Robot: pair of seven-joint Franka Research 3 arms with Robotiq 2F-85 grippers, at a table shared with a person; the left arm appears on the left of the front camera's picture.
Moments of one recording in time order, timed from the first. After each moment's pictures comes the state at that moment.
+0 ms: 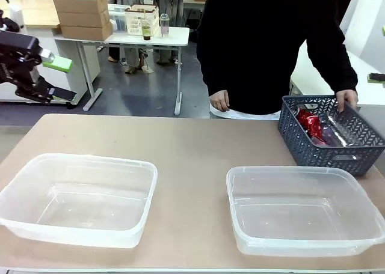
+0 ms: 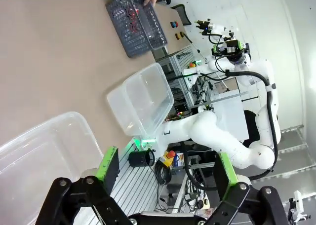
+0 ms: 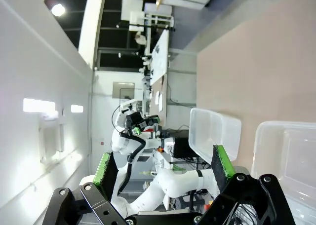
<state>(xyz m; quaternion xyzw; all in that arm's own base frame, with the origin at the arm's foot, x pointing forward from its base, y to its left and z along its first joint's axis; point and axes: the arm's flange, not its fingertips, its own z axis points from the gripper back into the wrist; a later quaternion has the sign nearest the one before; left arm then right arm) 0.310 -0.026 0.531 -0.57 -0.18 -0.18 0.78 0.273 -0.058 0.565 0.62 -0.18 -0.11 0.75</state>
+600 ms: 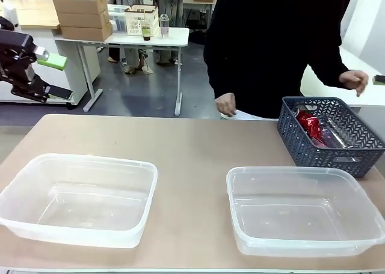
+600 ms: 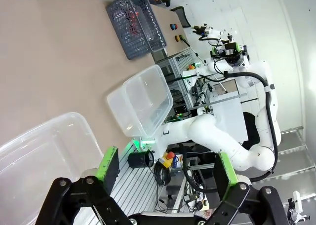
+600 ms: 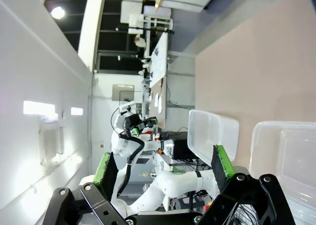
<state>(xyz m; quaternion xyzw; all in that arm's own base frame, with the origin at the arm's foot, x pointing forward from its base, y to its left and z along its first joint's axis) 0.310 -0.022 0.532 -0.57 -0.18 -0.17 0.78 0.271 -0.066 0.563 0.62 -0.18 -0.11 0.75</state>
